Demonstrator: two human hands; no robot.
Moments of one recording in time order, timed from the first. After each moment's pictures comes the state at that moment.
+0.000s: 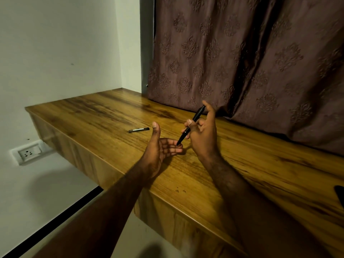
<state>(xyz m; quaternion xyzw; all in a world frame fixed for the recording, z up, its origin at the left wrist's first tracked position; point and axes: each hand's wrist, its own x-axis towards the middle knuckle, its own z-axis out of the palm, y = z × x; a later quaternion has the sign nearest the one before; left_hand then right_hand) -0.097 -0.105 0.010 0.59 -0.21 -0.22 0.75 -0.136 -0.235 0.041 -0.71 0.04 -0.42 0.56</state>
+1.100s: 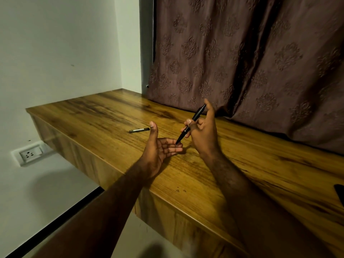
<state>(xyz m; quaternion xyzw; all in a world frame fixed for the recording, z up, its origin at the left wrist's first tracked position) -0.095 -0.104 0.013 0.56 -0.19 -0.25 0.77 -0.141 -0.233 0.053 -0.71 0.05 -0.39 0.59</state>
